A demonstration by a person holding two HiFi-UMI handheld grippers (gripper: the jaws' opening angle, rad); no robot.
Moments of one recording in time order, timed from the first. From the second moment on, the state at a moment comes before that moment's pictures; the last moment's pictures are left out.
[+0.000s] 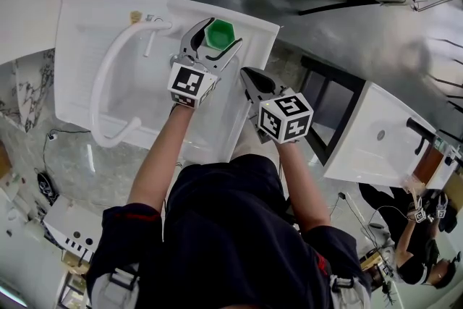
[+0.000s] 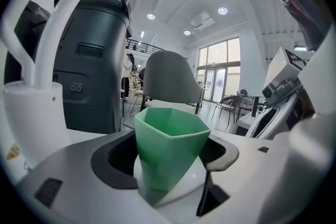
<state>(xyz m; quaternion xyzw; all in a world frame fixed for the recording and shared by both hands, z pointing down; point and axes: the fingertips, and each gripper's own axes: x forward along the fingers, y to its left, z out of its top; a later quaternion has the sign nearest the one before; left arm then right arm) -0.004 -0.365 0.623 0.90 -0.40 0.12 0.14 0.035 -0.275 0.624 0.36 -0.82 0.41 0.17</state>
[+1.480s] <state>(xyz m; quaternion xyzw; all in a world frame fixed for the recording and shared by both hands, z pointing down) -0.021 -0.342 0.622 0.88 -0.42 0.15 0.14 0.037 -0.265 0.616 0.36 -0.82 0.41 0.17</state>
